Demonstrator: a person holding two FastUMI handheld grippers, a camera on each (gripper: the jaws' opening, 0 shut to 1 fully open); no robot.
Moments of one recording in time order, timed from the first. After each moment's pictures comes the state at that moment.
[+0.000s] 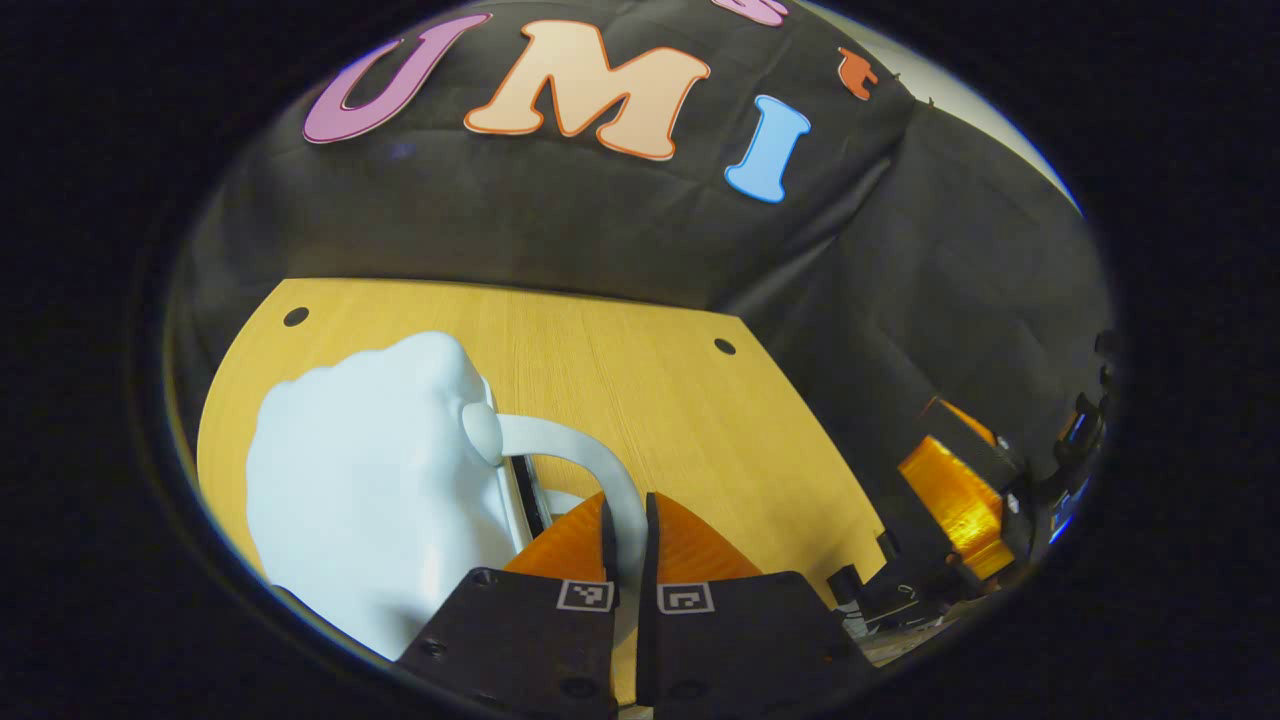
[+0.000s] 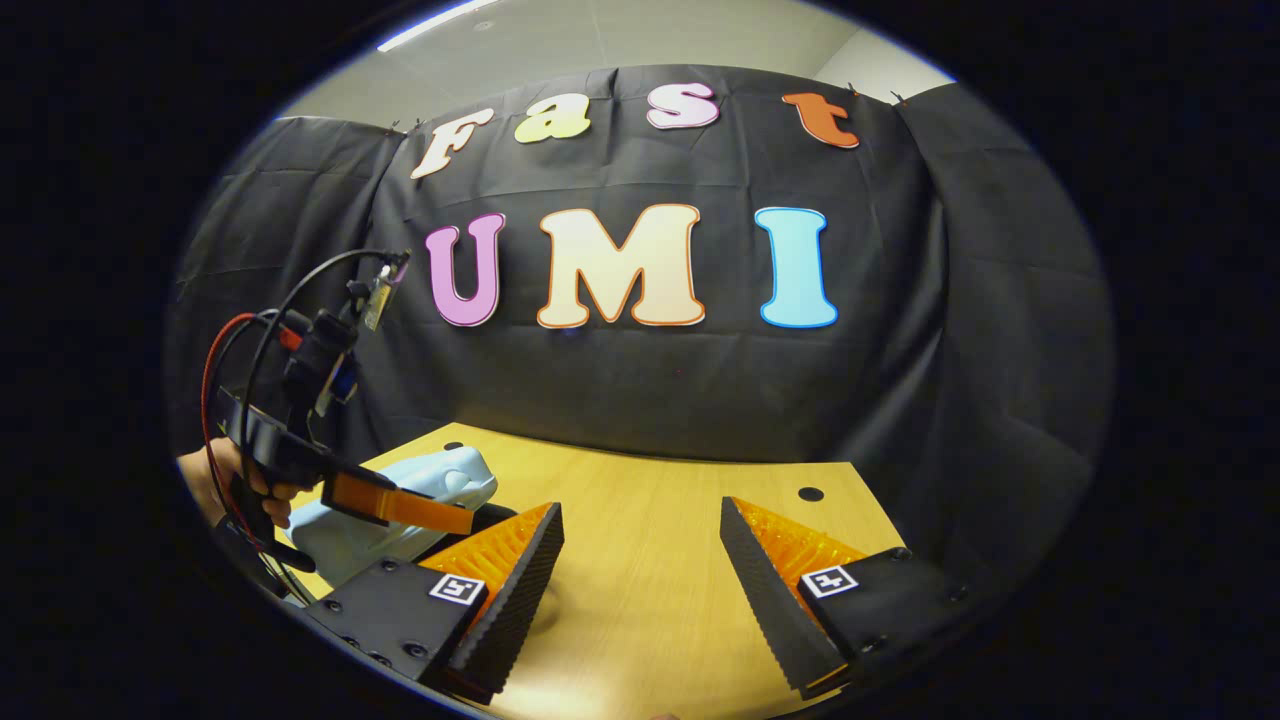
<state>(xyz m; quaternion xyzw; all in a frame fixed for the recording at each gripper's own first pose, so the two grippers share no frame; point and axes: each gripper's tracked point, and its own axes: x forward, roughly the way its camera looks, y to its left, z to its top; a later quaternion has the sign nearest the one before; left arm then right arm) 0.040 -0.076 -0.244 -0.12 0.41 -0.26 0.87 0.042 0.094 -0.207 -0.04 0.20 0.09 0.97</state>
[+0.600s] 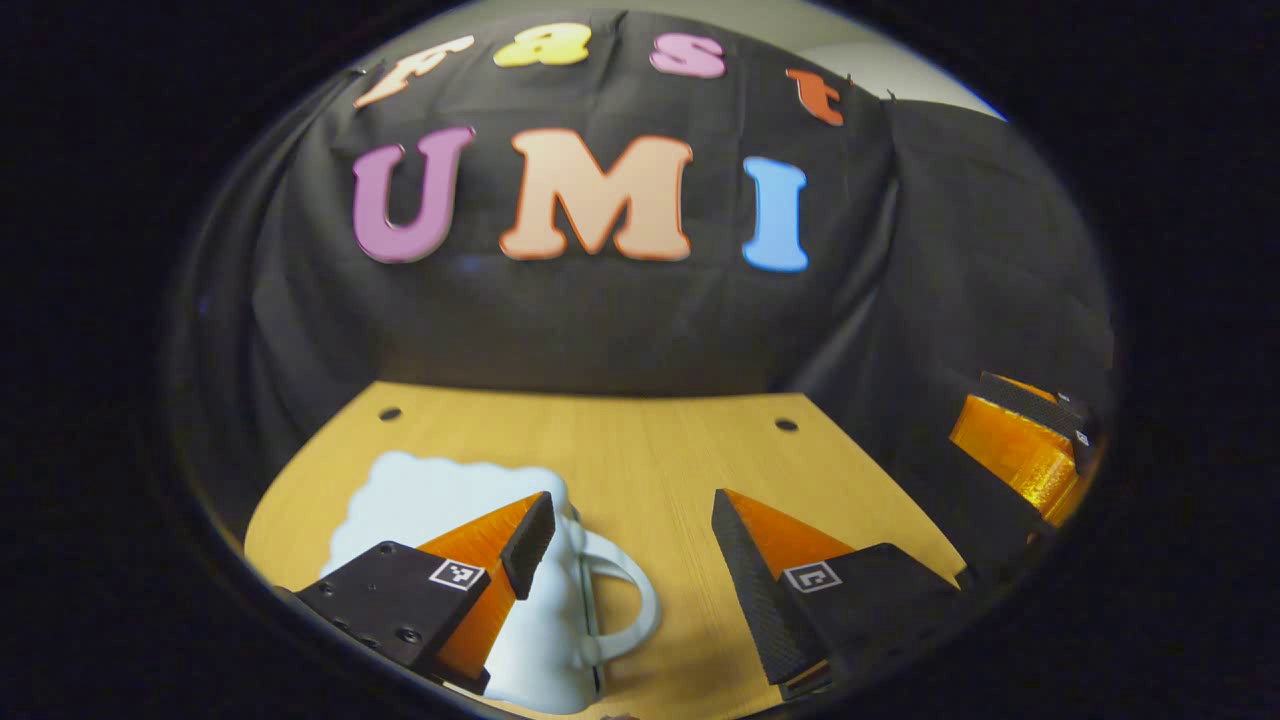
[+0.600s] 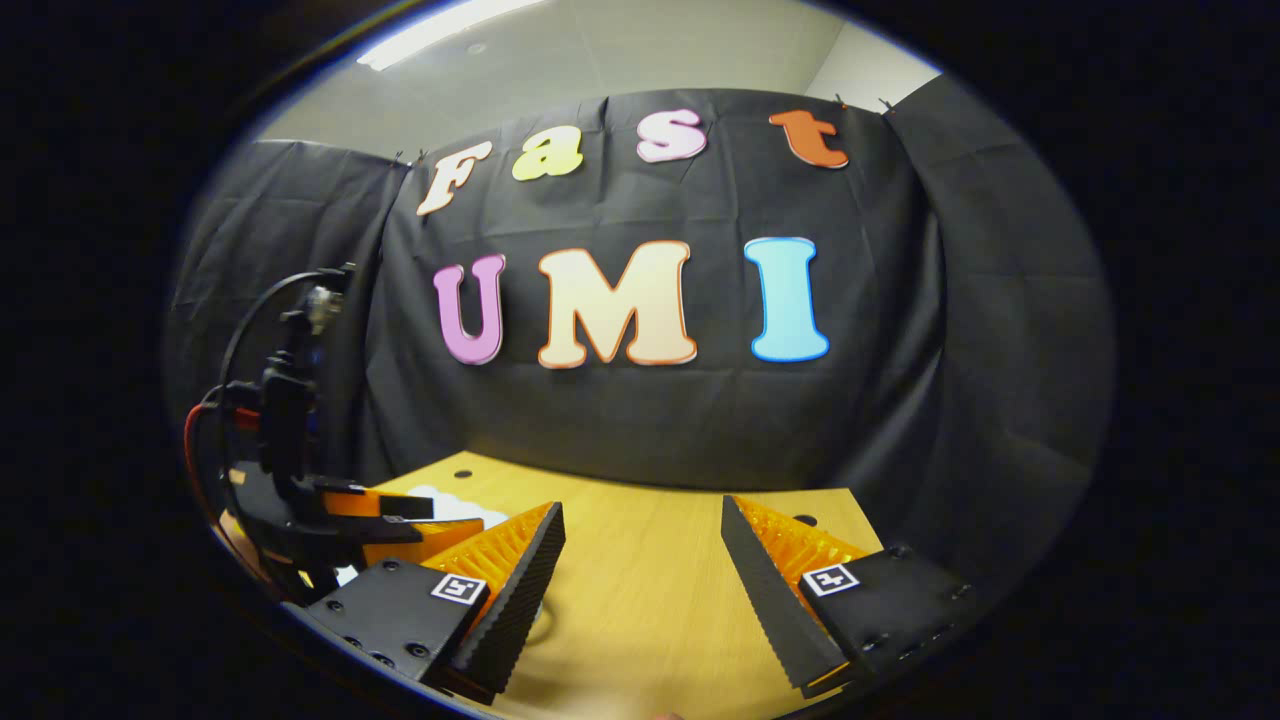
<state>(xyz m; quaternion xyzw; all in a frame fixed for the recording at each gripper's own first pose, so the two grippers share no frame) 0.054 -0.065 -0.150 -0.04 0.19 -0.12 0.97 0.055 0.073 -0.140 -0.01 0.13 0.11 0.99</state>
